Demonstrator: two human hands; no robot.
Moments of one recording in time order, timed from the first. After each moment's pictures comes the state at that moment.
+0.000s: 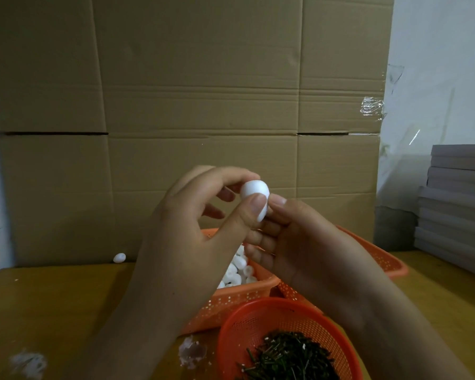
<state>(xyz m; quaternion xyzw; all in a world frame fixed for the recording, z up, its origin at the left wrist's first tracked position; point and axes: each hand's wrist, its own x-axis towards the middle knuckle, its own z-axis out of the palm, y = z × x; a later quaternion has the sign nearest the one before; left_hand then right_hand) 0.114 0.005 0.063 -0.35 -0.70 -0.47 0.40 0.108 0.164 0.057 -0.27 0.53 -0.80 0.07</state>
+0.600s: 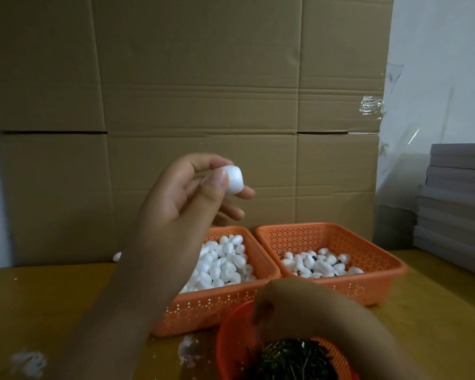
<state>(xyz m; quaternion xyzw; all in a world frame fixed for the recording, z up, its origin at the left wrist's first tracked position) 0.113 -0.003 0.068 -0.36 -0.64 -0.63 0.26 0.081 0.175 0.006 -0.17 0.98 -0.09 0.10</state>
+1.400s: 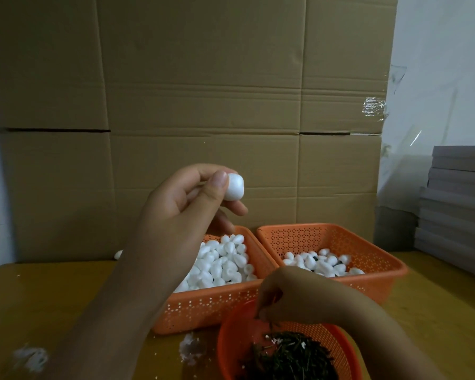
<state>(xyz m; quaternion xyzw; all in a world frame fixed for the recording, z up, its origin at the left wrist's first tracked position) 0.113 -0.004 0.069 -0.31 -0.64 -0.67 0.22 0.068 0.190 0.003 -0.20 0.96 -0.20 0.05</state>
